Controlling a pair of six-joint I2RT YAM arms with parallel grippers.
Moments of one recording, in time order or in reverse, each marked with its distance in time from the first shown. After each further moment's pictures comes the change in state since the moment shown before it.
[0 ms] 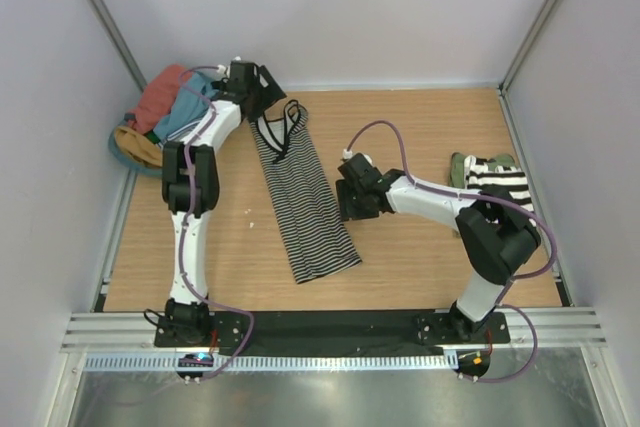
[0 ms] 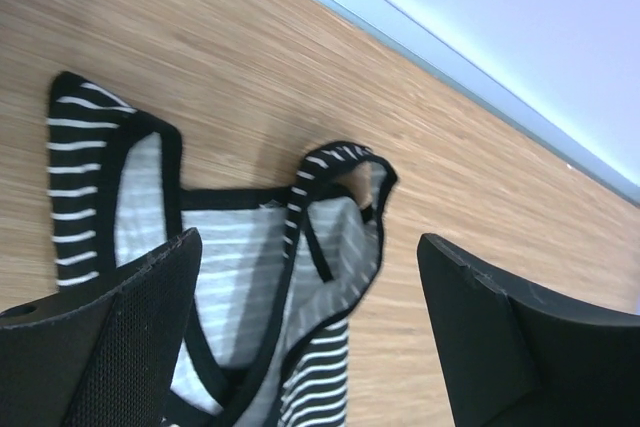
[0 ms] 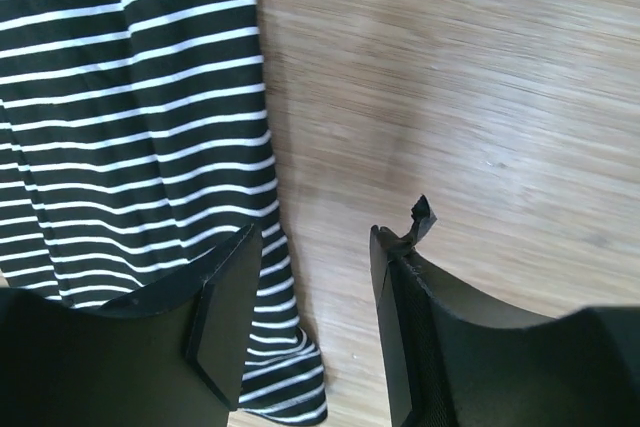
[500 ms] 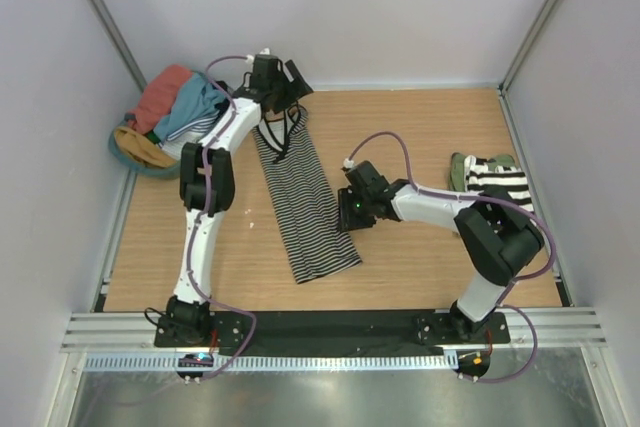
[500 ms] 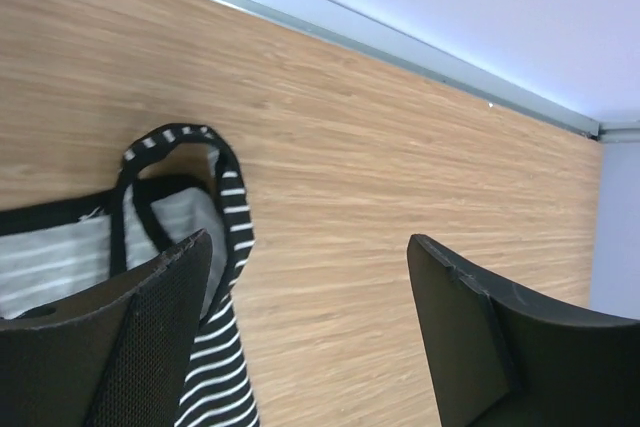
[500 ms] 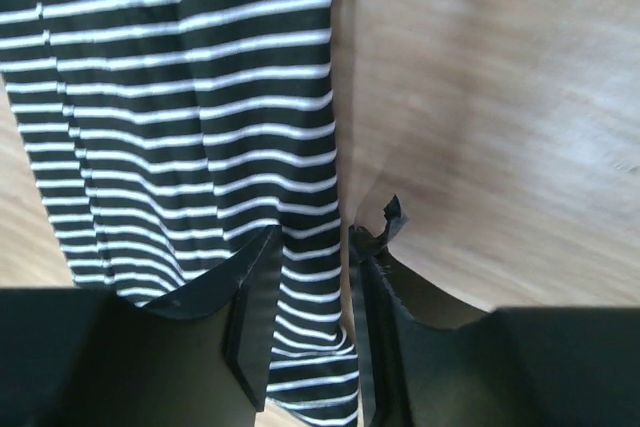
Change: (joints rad) left arm -0.092 0.079 0.168 -0.014 0.092 0.028; right arm -0.023 0.009 -0.109 0.158 -0.211 0.008
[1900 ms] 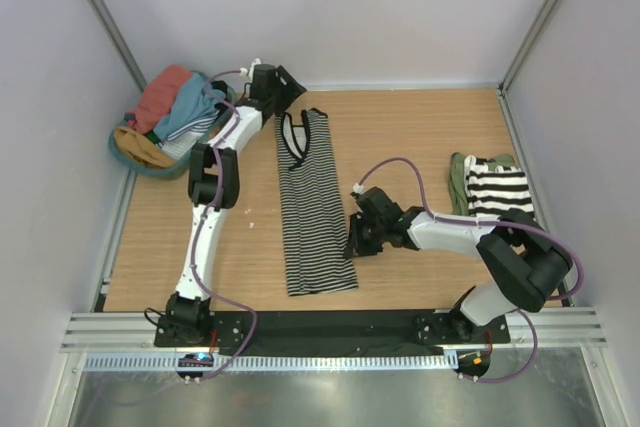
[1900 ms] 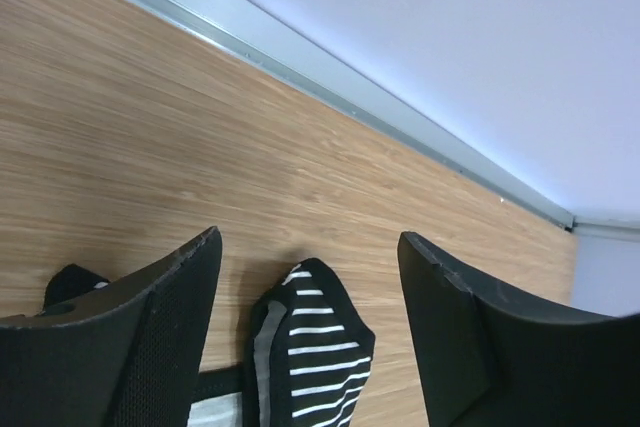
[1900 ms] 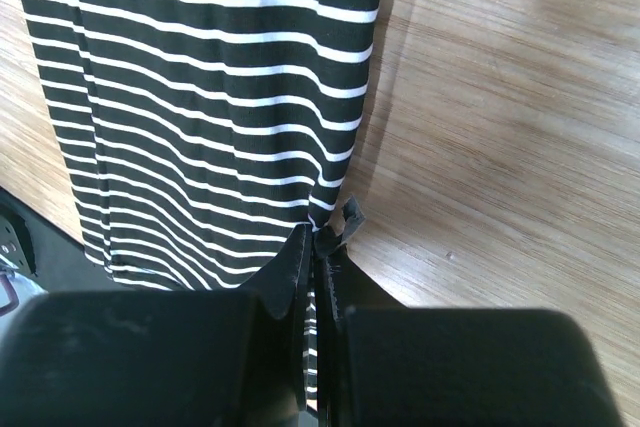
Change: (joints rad) left arm 0.022 0.204 0.127 0.150 -0.061 -0.161; right arm 0.069 -0.196 -0.282 0.119 -0.110 0.143
